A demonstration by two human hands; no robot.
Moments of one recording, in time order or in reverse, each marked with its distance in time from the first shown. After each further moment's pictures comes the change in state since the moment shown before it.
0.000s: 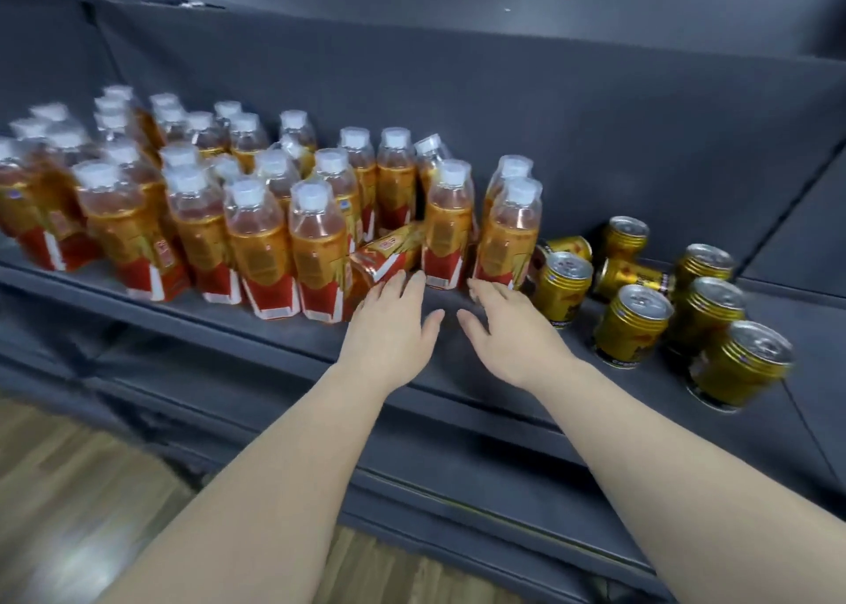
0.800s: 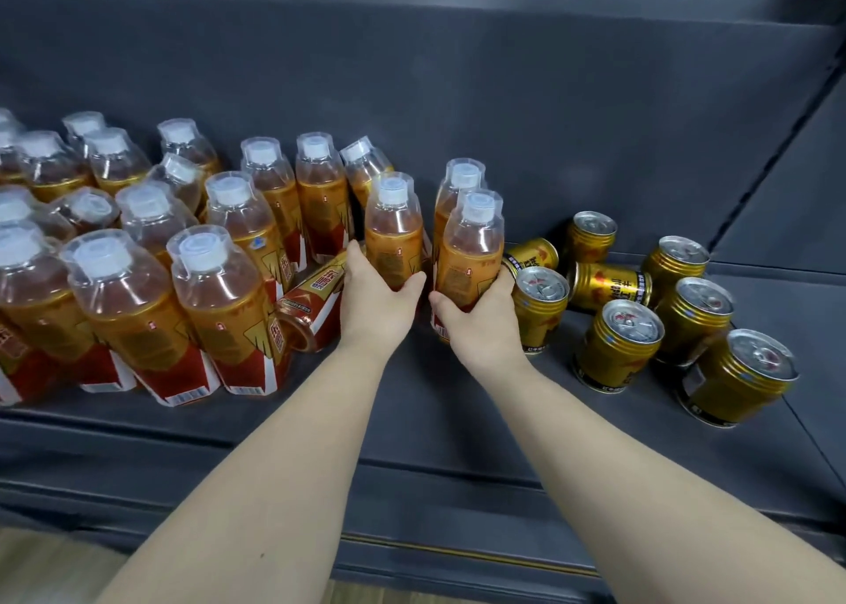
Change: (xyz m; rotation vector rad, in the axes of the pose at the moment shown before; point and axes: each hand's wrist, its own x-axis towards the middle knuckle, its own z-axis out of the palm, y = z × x) left_hand 0.124 0.016 0.044 -0.743 0.083 -0.314; right_hand 0.081 0.026 0.030 0.743 0.461 0.483
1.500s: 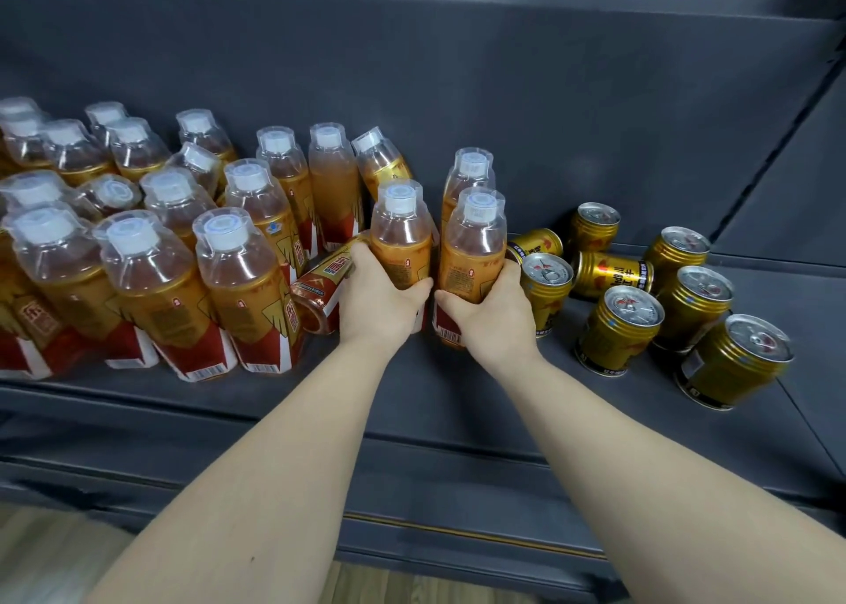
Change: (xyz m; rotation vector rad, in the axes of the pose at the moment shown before) left_hand -0.027 0.004 -0.019 0.121 0.025 0.062; right_hand -0.017 -0.006 -0.014 -0.146 -0.007 -0.075
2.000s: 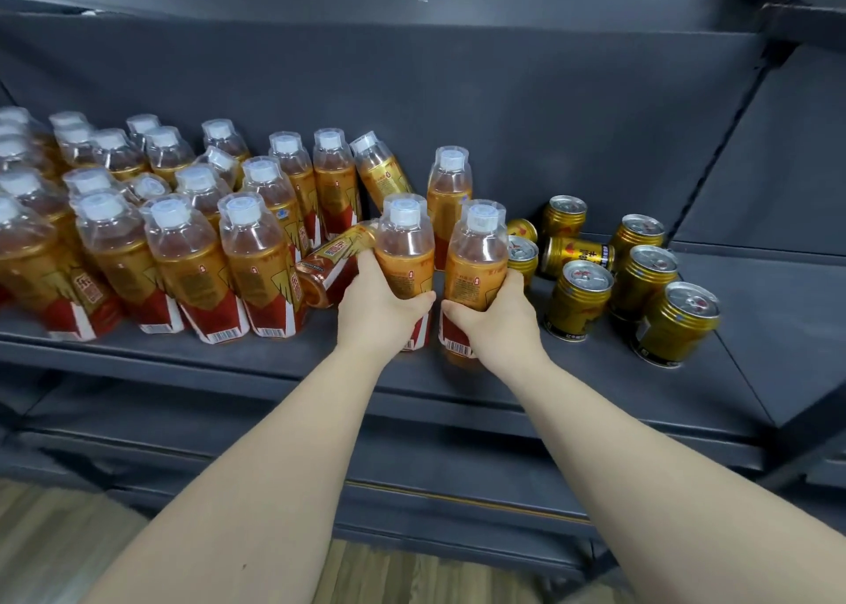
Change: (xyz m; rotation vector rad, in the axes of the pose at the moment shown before) left_hand -0.076 0.019 -0.019 0.042 -0.054 0.032; right_hand -0.058 0.007 -0.047 0.016 -0.080 0.042
